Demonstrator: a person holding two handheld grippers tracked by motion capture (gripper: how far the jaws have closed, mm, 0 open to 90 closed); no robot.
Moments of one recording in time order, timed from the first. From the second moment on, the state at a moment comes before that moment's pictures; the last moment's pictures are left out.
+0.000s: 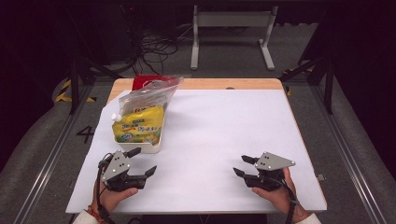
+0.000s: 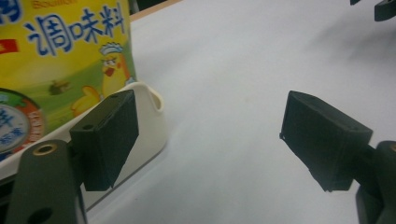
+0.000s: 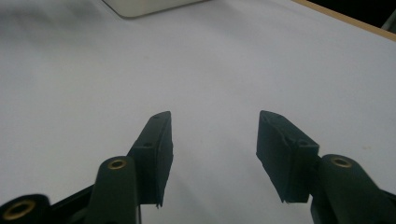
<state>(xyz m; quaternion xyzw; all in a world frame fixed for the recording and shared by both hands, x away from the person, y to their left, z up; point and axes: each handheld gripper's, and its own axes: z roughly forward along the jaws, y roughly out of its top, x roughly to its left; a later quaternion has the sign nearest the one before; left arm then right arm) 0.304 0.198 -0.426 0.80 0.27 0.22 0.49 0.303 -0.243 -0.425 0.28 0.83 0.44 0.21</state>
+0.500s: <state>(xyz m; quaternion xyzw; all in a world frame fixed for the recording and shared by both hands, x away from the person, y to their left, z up) 0.305 0.180 -0.434 0.82 0.25 0.20 0.47 0.302 -0.261 -0.436 0.30 0.84 0.37 0.27</state>
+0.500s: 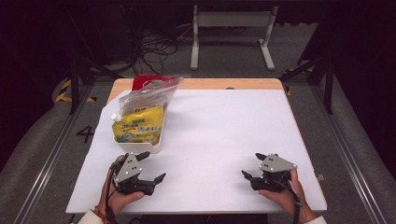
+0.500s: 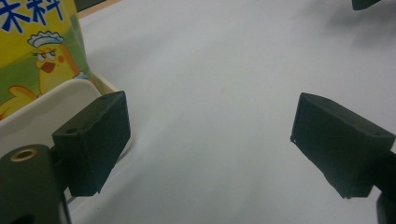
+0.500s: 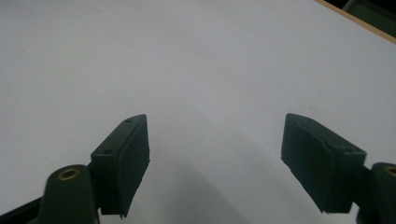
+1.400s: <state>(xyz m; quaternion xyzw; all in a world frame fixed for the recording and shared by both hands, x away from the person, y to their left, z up) 0.314 0.183 -0.440 0.83 0.26 0.19 0.46 0.287 -0.289 -0.438 0.33 0.81 0.39 0.29</state>
